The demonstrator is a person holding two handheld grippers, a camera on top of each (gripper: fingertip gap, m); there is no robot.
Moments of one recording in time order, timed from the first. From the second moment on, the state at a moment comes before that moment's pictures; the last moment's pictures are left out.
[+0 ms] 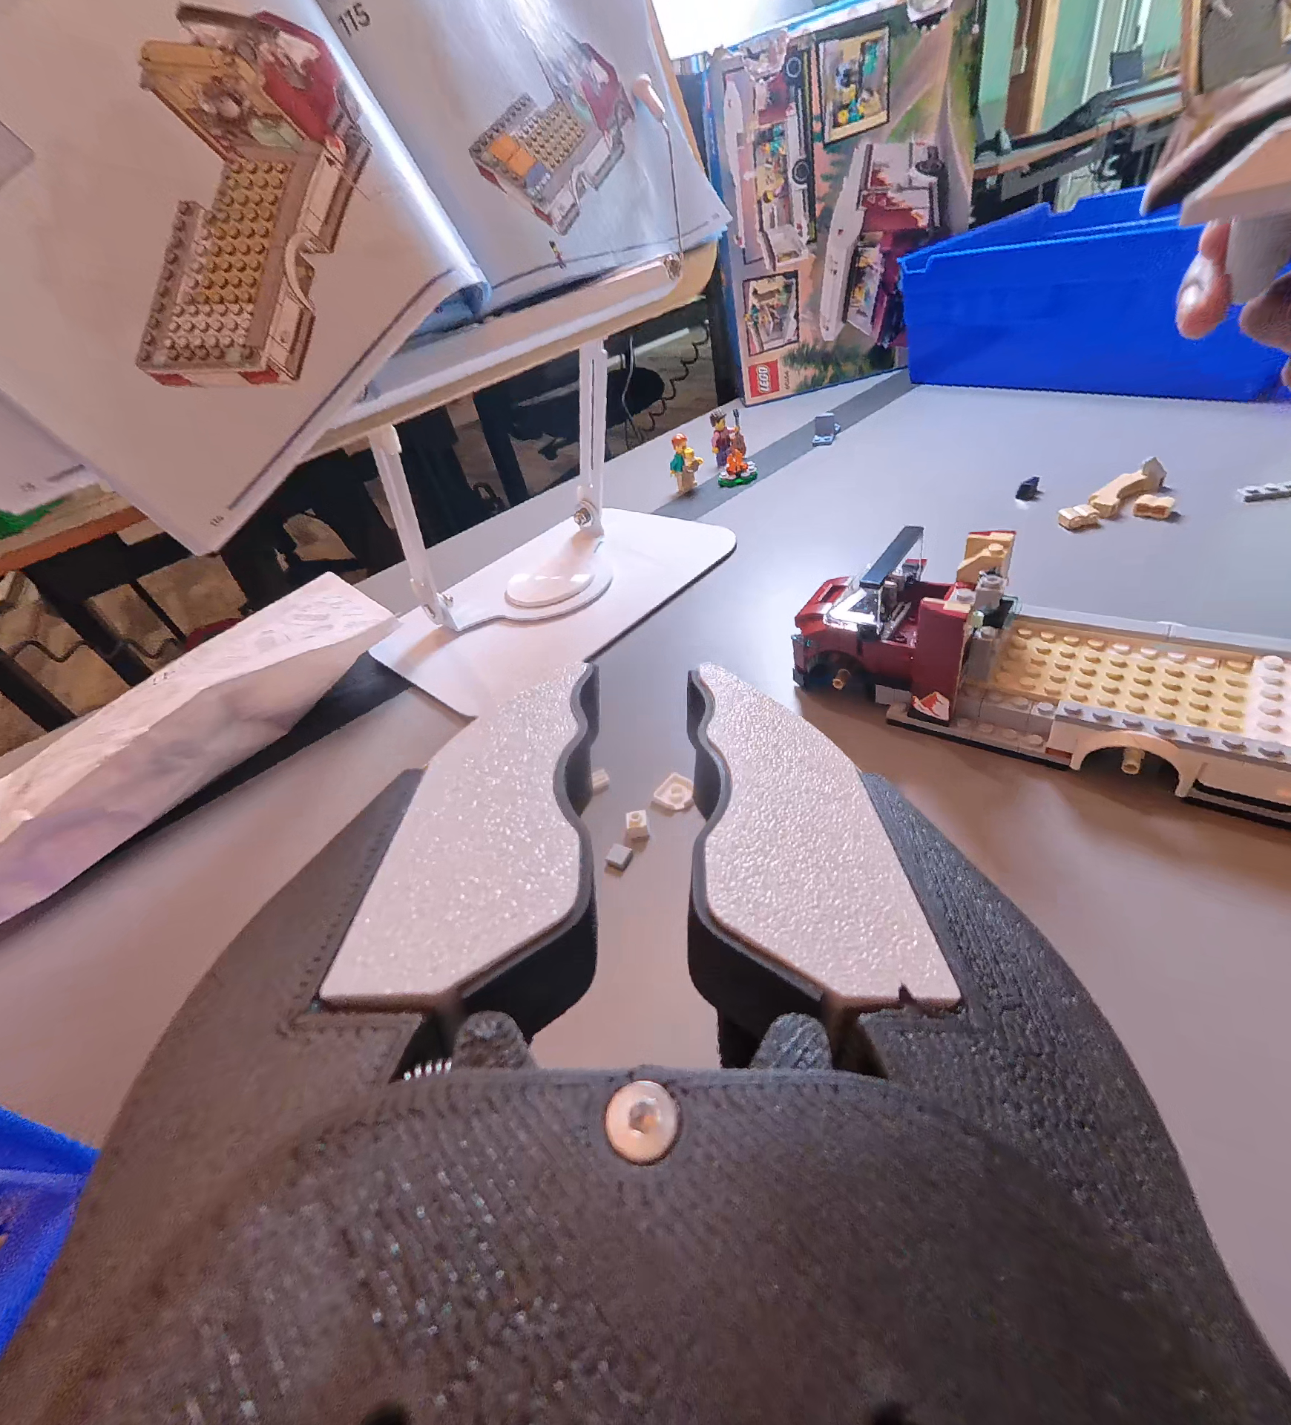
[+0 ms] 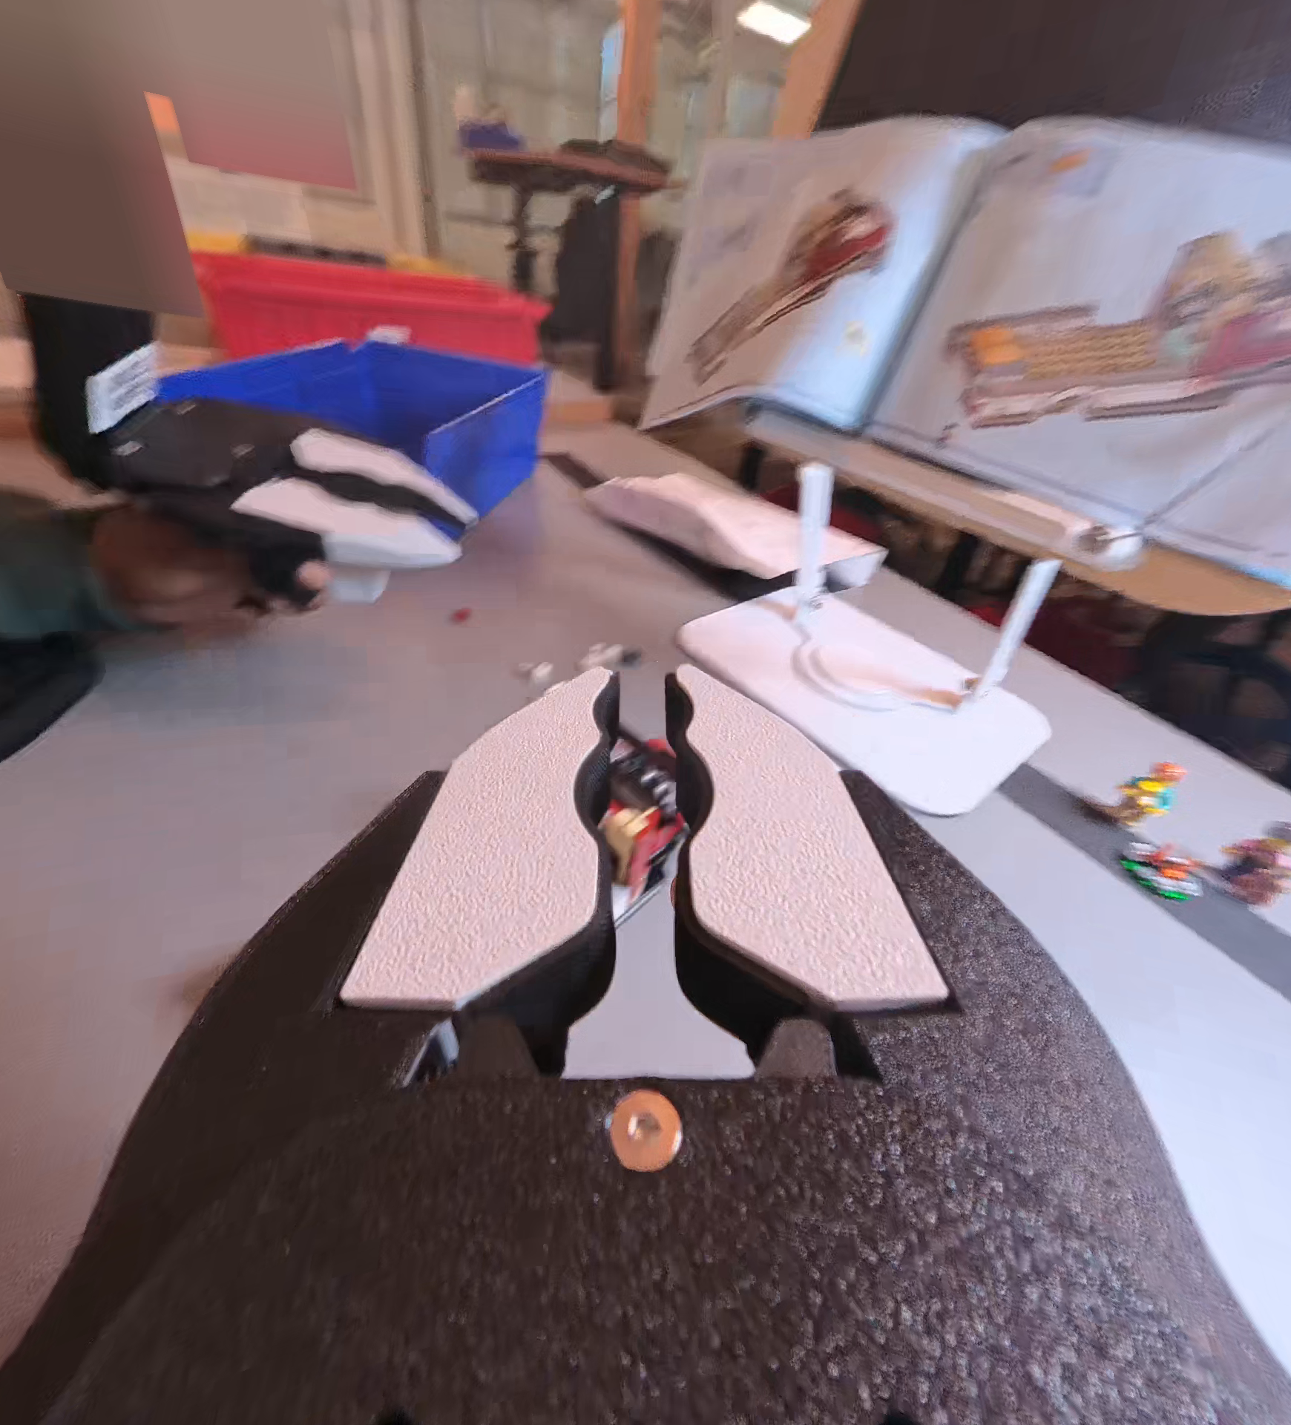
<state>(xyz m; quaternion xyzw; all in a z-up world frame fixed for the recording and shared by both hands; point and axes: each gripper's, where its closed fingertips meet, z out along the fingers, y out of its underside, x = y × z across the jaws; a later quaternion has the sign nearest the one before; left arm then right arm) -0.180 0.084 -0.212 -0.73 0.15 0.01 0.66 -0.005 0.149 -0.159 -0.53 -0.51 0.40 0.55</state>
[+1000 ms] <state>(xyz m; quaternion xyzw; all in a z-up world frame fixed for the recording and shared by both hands) -0.242 0.145 -0.081 -0.64 0.08 0.16 0.75 -0.015 0.142 -0.214 -0.56 -0.57 0.38 0.46</state>
